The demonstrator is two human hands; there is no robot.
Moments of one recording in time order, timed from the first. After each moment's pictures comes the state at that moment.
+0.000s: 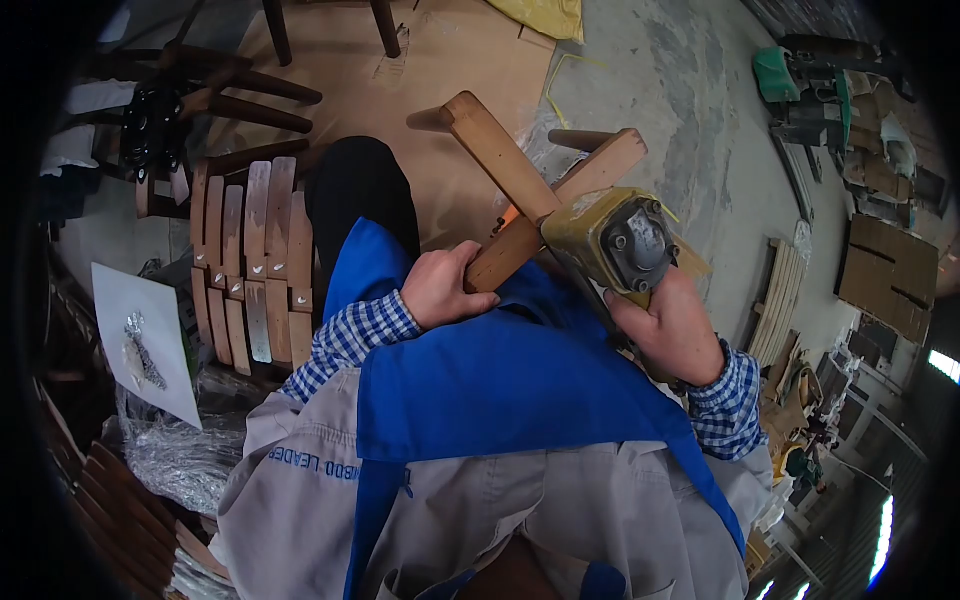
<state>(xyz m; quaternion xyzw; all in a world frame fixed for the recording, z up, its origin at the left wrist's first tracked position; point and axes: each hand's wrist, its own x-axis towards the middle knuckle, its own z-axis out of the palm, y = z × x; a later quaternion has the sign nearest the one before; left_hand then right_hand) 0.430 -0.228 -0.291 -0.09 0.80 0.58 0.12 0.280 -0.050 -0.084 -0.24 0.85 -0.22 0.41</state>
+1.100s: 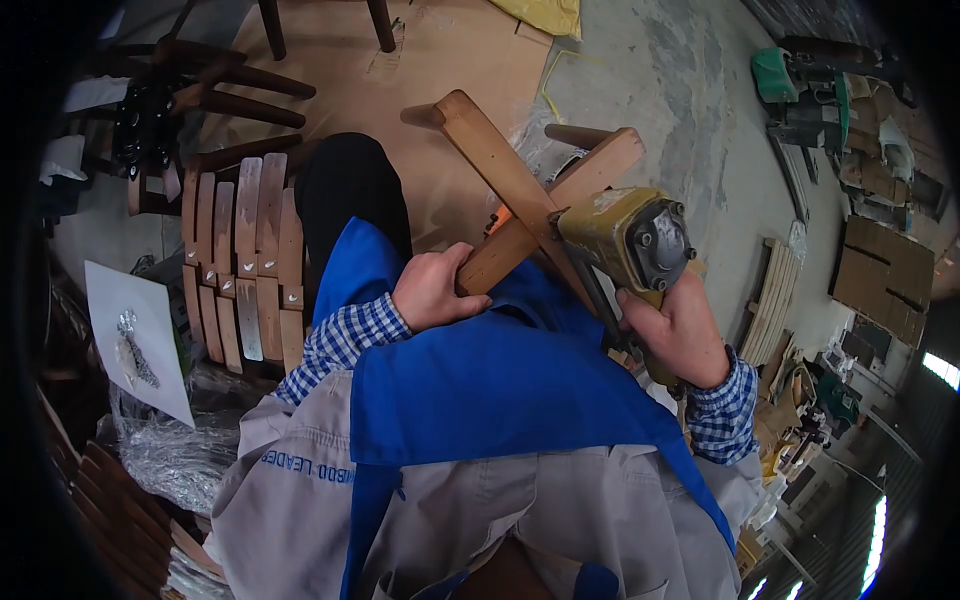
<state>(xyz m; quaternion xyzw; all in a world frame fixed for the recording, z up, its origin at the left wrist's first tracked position) 0.434 -0.223 -0.294 -0.10 0.80 0.58 0.11 0.275 -0.039 -0.084 -0.18 0.85 -0.26 0.41</state>
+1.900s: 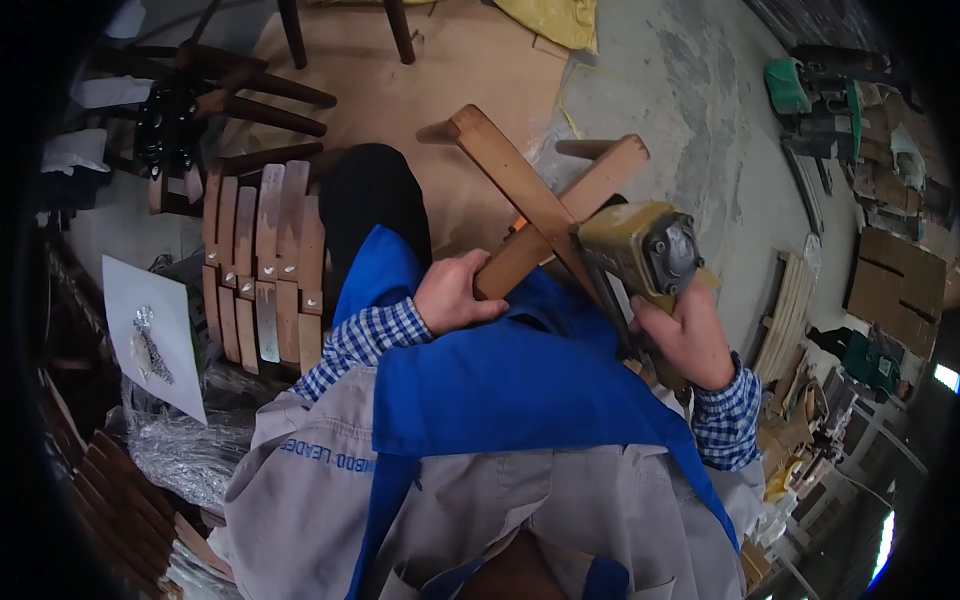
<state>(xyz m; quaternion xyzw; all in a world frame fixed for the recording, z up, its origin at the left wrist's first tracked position) 0.432 -0.220 -0.301 -0.12 0.79 0.60 0.07 0.270 -0.026 -0.091 -0.15 0.86 -0.27 0.41</state>
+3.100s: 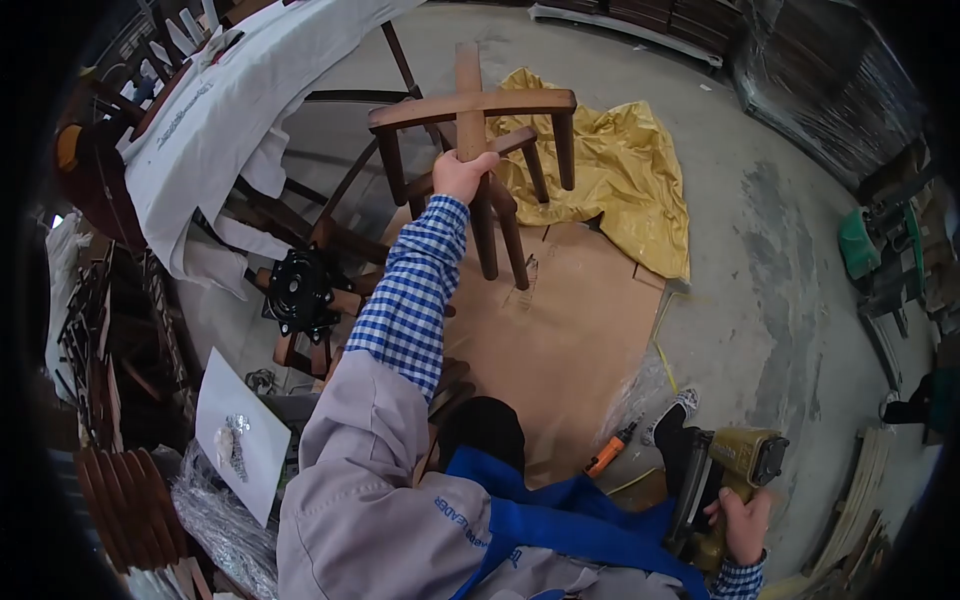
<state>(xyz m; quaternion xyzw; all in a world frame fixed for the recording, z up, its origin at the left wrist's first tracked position) 0.135 -0.637 -0.263 -0.40 0.68 0.53 -0.31 0.189 -0.001 -0.154 -0.01 0.83 -0.50 0.24</state>
